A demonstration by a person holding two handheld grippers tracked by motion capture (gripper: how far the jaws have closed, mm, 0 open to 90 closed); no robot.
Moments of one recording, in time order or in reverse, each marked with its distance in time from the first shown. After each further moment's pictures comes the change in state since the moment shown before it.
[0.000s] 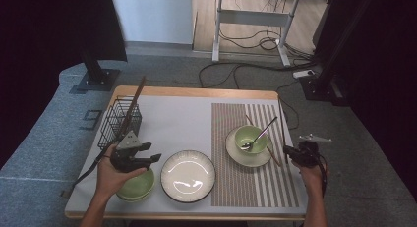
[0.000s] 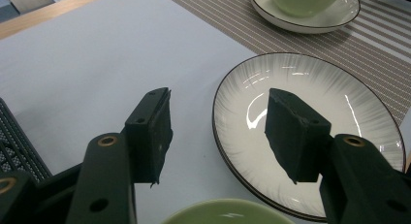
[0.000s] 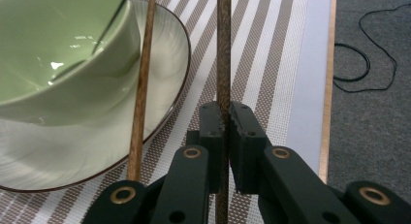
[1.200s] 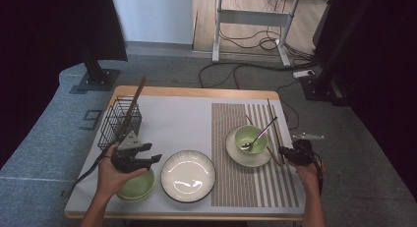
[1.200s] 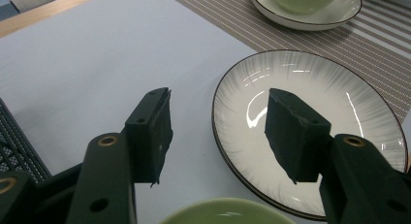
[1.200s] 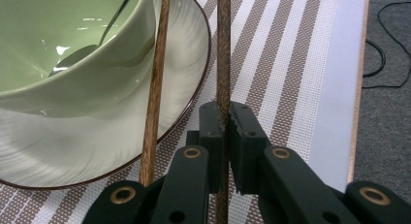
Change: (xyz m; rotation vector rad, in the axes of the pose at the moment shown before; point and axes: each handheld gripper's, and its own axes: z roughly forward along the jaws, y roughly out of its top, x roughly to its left) left arm -0.001 0.000 0.001 0.005 0.003 0.003; right arm 0.008 0.004 0.012 0.058 0.032 -0.037
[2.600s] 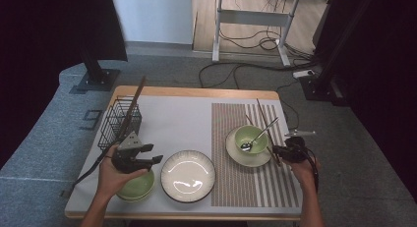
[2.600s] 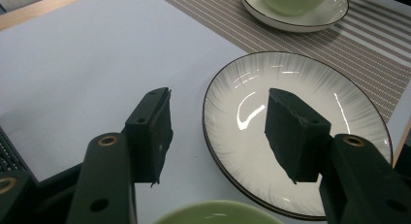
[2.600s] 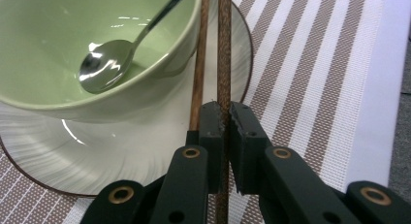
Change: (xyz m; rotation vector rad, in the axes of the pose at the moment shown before) left arm -0.001 0.001 0.001 -0.002 -0.035 -0.001; right arm 0.019 0.014 0.006 0.050 0.035 -0.067
